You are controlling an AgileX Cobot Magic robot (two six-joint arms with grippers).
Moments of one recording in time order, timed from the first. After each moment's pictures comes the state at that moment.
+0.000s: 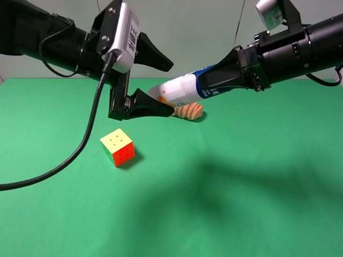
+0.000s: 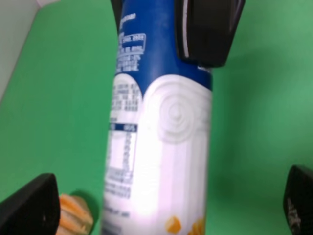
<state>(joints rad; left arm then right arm) -0.45 1.63 -0.99 -1.29 0.70 2.14 0.22 1.41 -0.91 1.21 0.89 -1.12</state>
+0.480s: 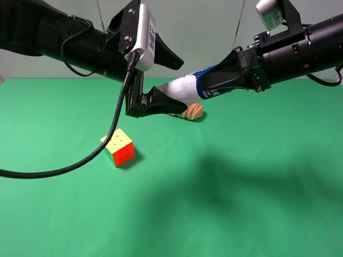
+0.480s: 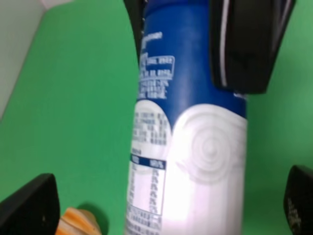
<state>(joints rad) -0.49 1.68 -1.04 -1.34 0.64 2.14 0.22 1.41 -0.91 1.21 0.89 -1.12</state>
